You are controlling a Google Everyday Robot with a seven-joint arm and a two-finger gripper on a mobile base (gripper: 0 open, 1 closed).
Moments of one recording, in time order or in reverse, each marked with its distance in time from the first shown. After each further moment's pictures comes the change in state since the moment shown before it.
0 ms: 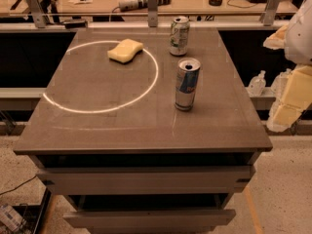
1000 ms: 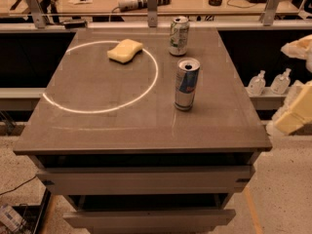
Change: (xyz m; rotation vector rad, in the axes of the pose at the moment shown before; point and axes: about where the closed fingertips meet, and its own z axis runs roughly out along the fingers) arm 0.016 0.005 0.003 0.065 -0.224 0.173
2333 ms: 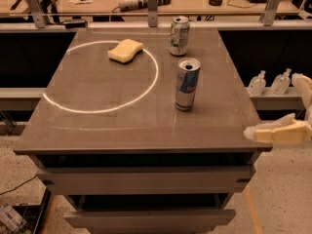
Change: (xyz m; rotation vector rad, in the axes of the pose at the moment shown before) arm 0.033 -0.011 0.049 0.237 -0.677 0.293
